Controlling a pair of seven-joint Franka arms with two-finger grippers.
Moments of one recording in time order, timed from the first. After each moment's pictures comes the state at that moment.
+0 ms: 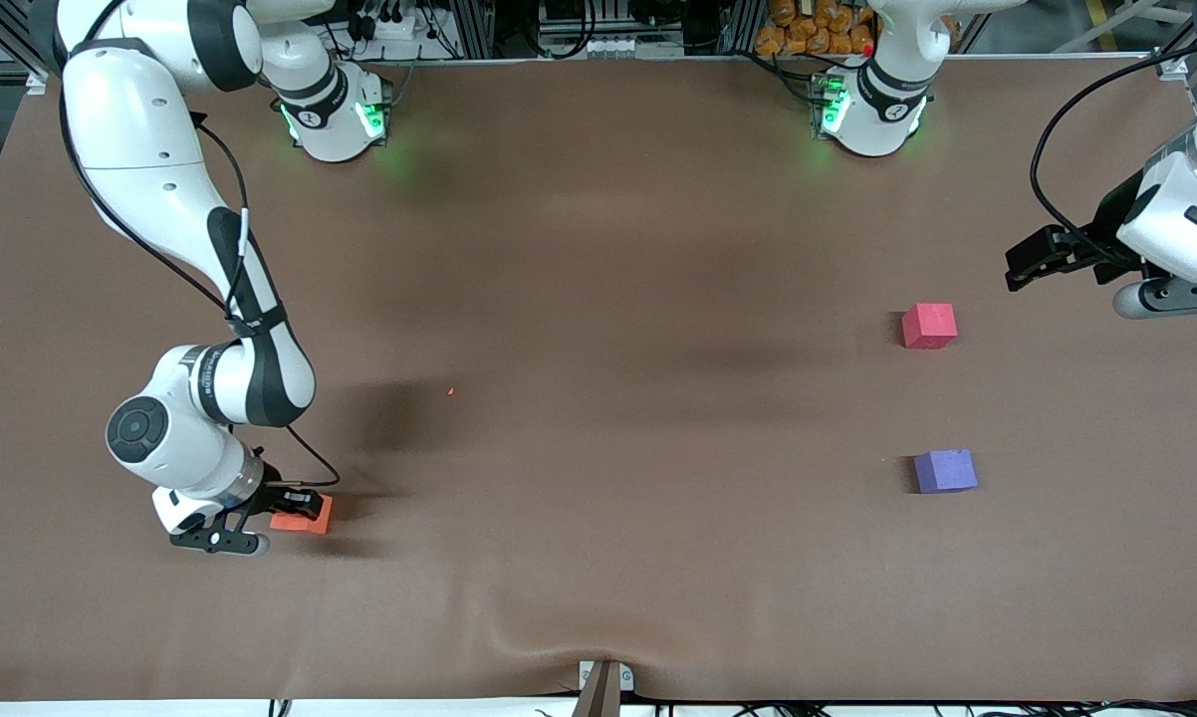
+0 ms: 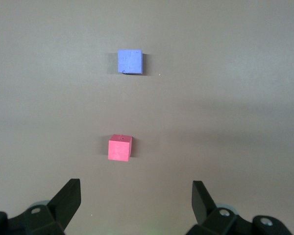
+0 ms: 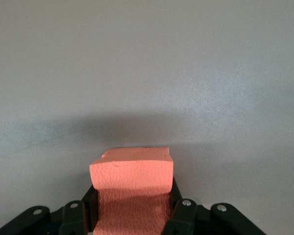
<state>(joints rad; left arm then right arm) 0.03 0.05 -0.15 -1.55 0.02 1.55 -0.19 0.15 0.79 -0.12 -1.51 0.18 2.45 0.06</state>
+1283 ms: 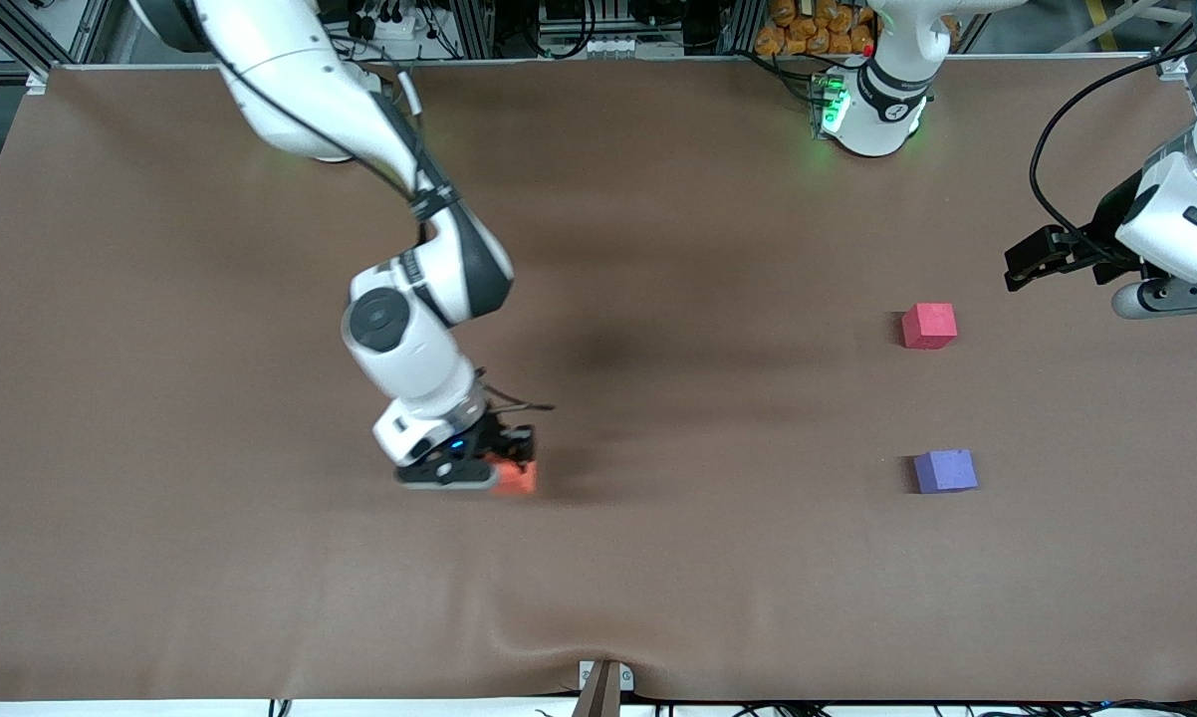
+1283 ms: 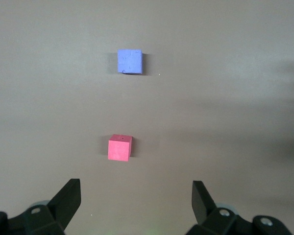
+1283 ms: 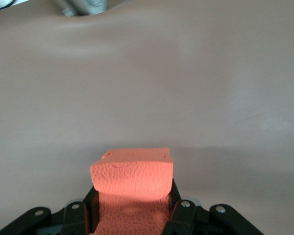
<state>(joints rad) 0.03 0.05 -0.15 -1.55 0.02 1.55 -0.19 0.61 0.69 -0.11 -1.46 0.20 2.48 0.44</state>
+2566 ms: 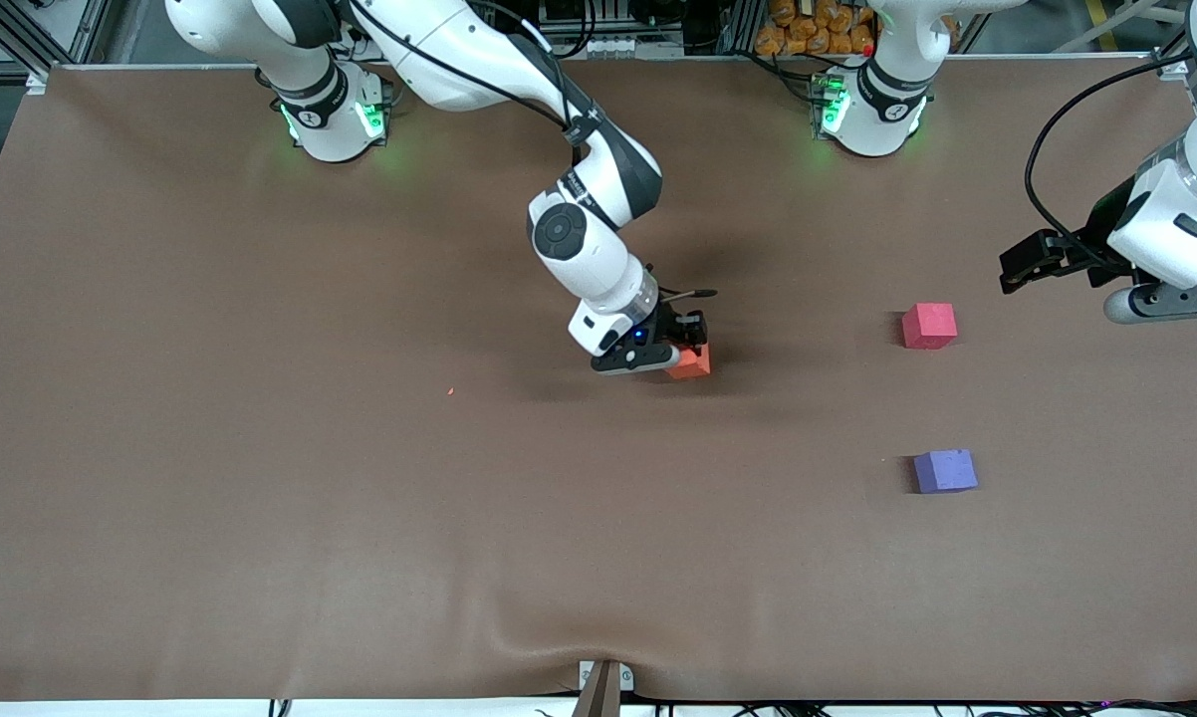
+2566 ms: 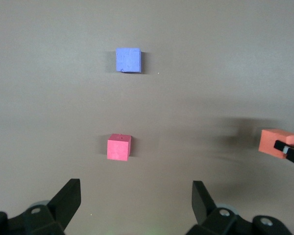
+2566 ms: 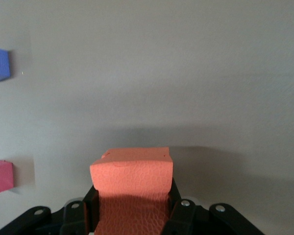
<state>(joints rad) 0.03 0.06 -0.15 -1.55 0.02 1.55 -0.19 0.96 0.81 -0.11 -1.44 0.62 2.62 0.47</state>
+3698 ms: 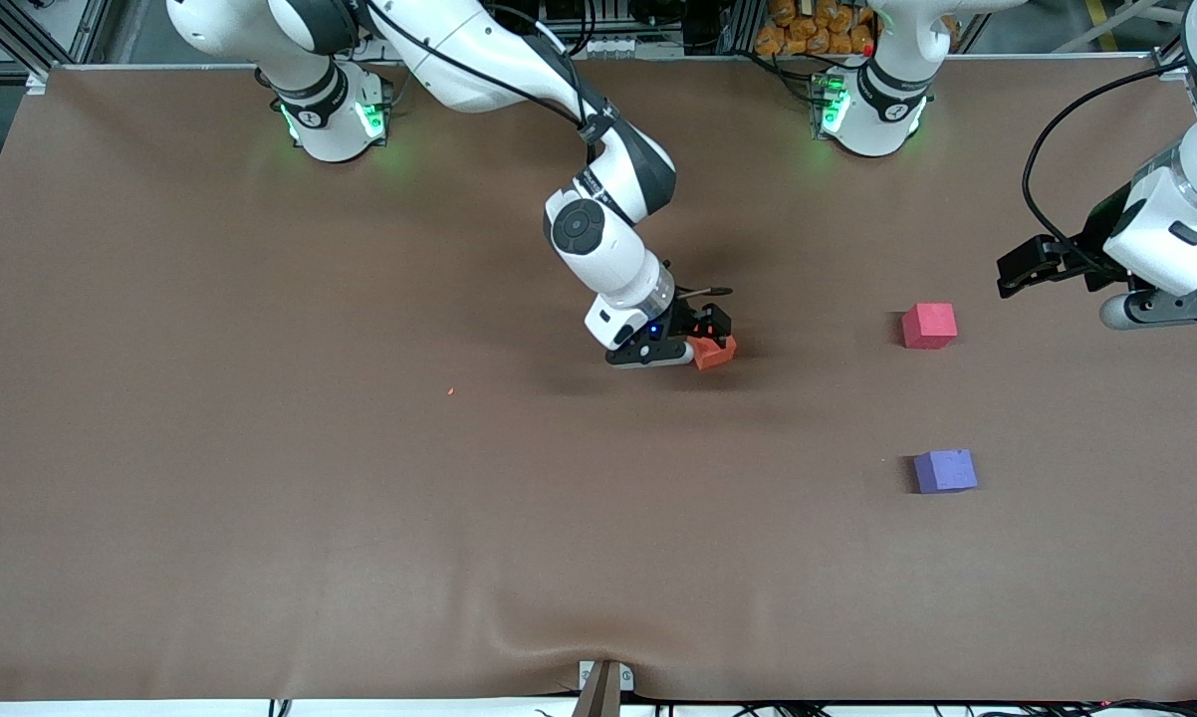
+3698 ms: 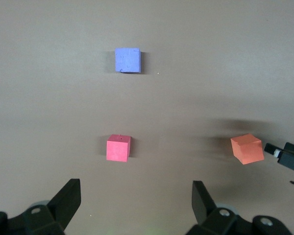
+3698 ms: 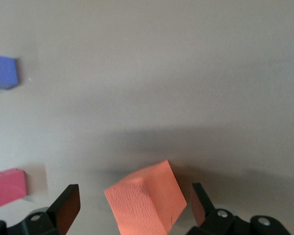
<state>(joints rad) 0.03 0.07 -0.15 -1.55 0.02 1.56 -0.19 0.98 0.85 -0.13 -1.37 0.64 2.63 0.54</state>
